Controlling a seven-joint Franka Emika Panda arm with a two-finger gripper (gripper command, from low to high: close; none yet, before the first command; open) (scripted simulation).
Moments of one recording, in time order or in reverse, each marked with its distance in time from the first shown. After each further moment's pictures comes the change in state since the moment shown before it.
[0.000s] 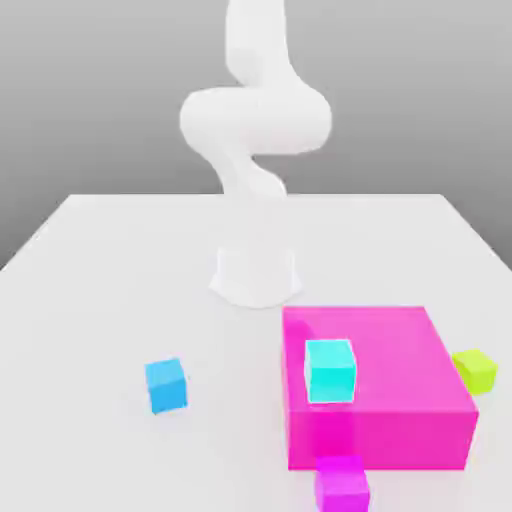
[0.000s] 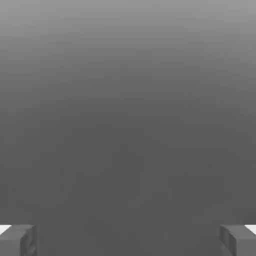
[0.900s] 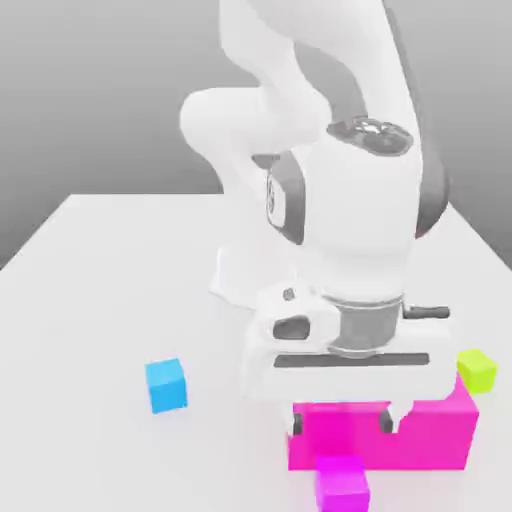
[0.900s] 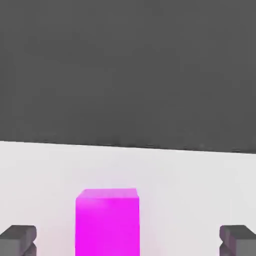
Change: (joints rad) arm 0.033 0.980 0.133 -0.107 -0.096 0.366 0.182
